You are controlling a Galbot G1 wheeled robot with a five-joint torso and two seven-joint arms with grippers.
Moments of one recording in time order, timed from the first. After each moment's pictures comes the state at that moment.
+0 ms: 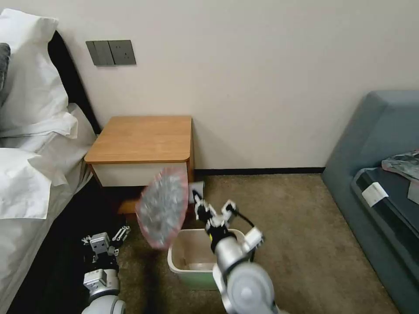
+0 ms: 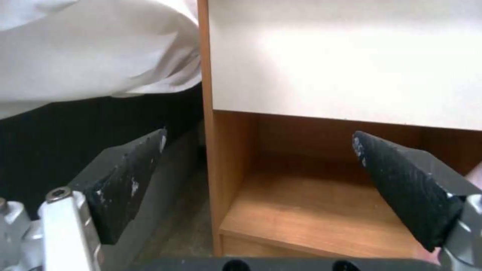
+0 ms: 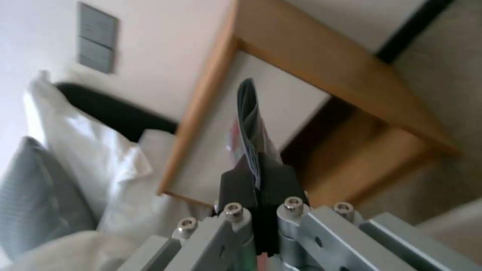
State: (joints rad) left arm 1.54 -1.49 -0.68 -1.81 -0.12 -0.29 -0.17; right arm -1.40 1.39 -0.11 2.17 0.95 -0.02 0.40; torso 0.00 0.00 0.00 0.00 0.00
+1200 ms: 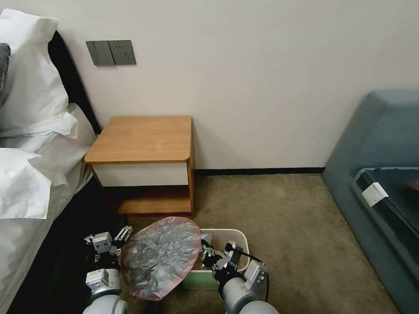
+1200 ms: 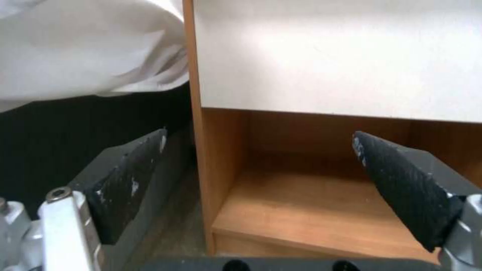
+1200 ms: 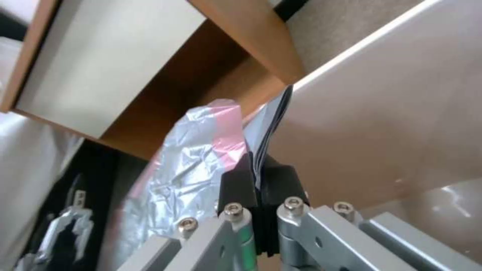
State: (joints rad) left arm 1.55 -1.46 -0.66 -1.81 -0.11 -0.30 -0.17; right arm -1.48 1.30 -0.14 2.15 0.83 -0.20 0.57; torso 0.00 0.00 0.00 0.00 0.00
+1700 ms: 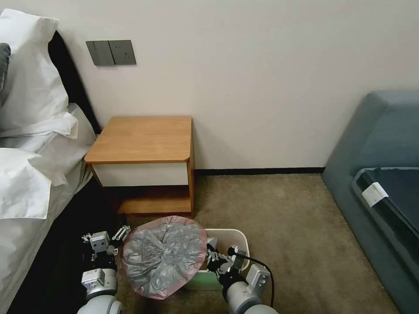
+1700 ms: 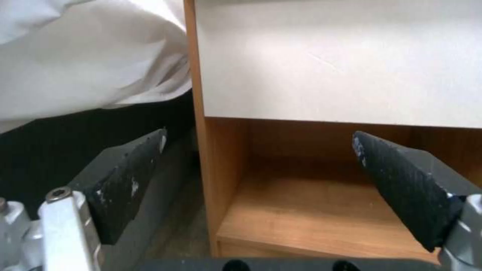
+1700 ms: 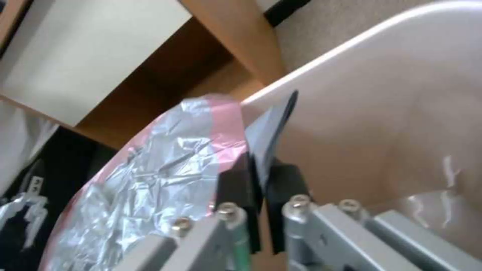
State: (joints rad) left arm 1.55 -1.43 -0.66 -1.82 -0.13 -0.29 -0.17; right arm -1.50 1.27 -0.10 2.17 0.77 -0.23 0.56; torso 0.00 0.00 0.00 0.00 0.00
